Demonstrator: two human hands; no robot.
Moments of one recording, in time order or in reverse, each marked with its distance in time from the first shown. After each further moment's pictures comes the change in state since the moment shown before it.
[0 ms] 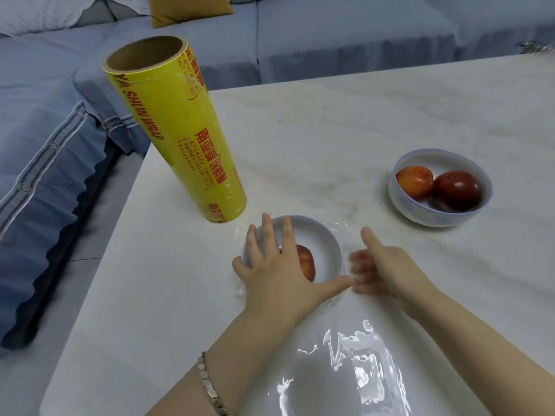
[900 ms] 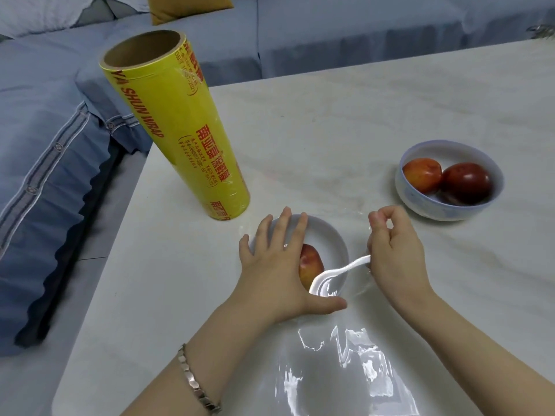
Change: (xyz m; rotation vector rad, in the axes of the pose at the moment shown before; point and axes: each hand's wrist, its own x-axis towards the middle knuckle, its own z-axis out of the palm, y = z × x) left_hand 0.008 -0.025 -0.009 0.131 -0.036 0.282; right_hand -0.009 -0.005 0.018 -0.186 0.308 -0.541
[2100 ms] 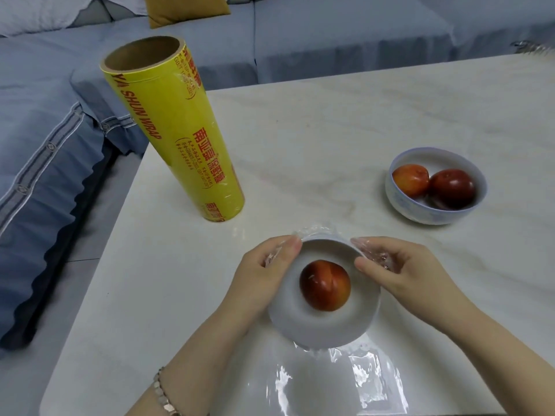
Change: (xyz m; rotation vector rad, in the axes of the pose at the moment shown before) left_hand -0.011 0.004 -0.004 -1.206 0.138 -0.219; right_hand -0.012 0.001 -0.047 -0.007 -0.403 -0.112
